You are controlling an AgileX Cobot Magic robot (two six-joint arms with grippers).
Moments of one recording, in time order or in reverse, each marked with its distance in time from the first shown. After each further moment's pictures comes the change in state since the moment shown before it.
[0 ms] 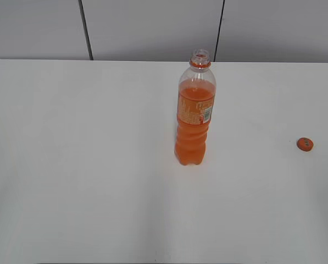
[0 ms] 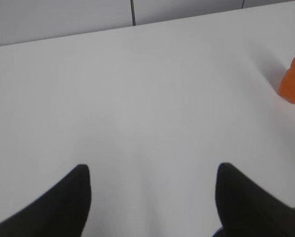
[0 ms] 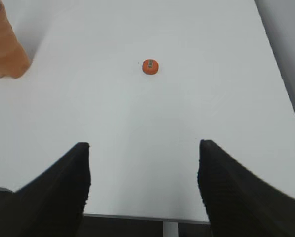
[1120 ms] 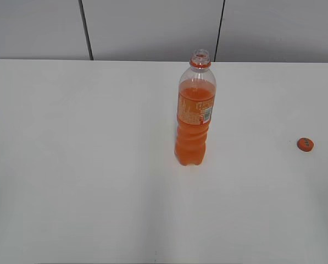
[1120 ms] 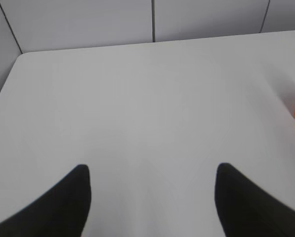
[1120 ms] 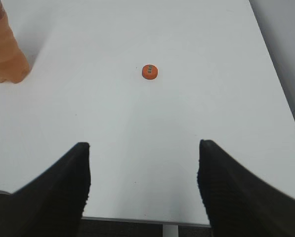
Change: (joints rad) left arm 0.078 -0.066 0.006 0.002 0.001 -0.026; right arm 0.000 -0.014 0.000 0.000 -0.001 0.001
